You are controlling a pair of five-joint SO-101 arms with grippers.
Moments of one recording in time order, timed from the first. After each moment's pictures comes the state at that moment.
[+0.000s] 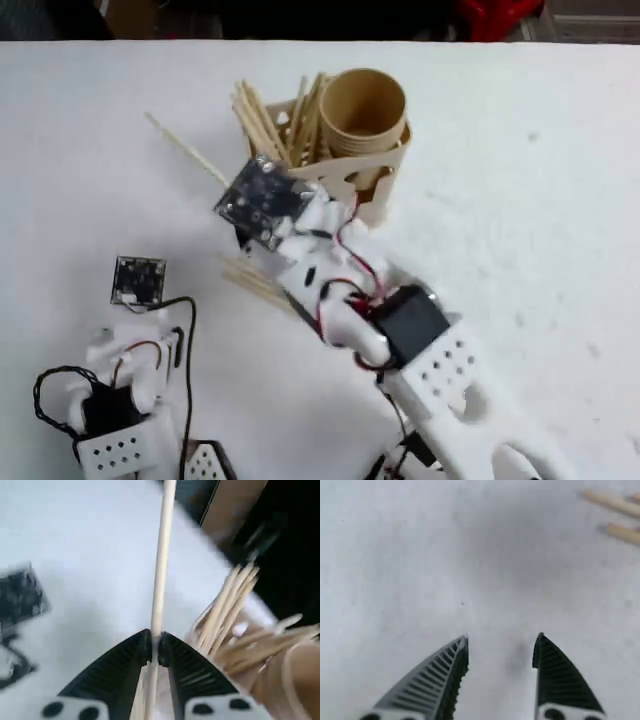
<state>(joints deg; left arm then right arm) -23.8 -102.9 97.2 72.7 -20.6 -41.9 -41.9 23.0 48.9 22.5</state>
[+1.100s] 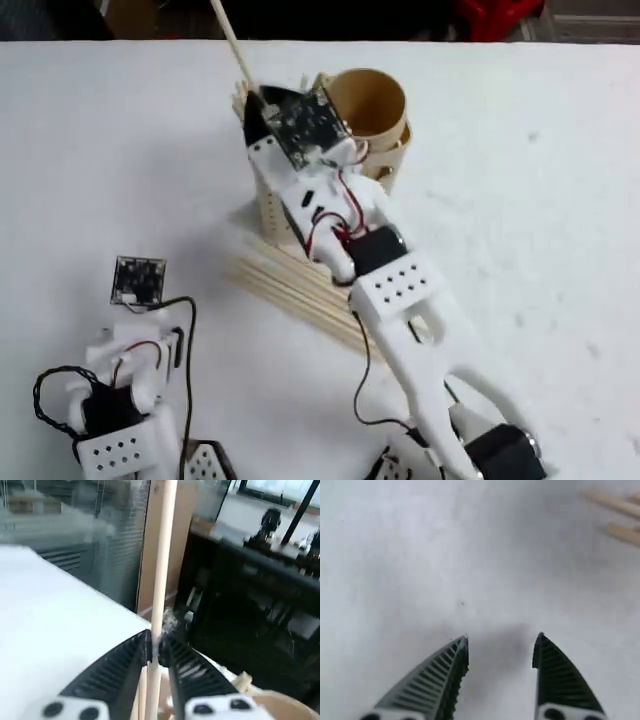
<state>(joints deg) -23.8 -102.9 97.2 72.7 -20.6 -31.0 -24.0 33.0 4.0 15.0</state>
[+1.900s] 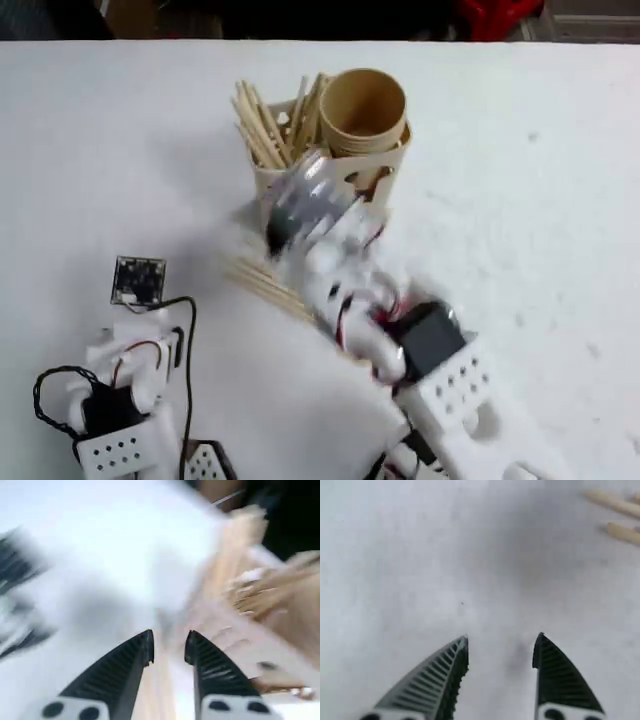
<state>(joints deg) -23.8 -102.9 97.2 72.7 -20.6 -42.0 -50.3 34.1 59.4 18.6</state>
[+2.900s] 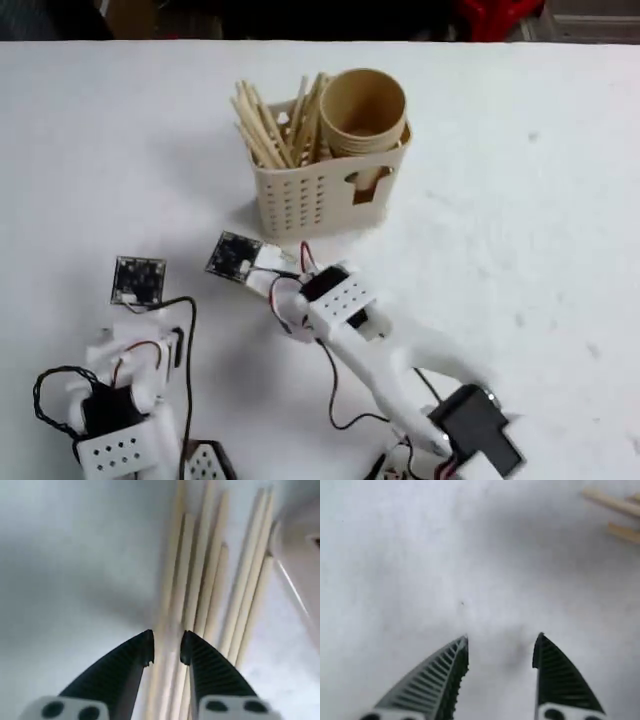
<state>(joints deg) -23.8 -102.9 97.2 72.7 -20.6 -40.6 -7.5 45.4 43.3 33.3</state>
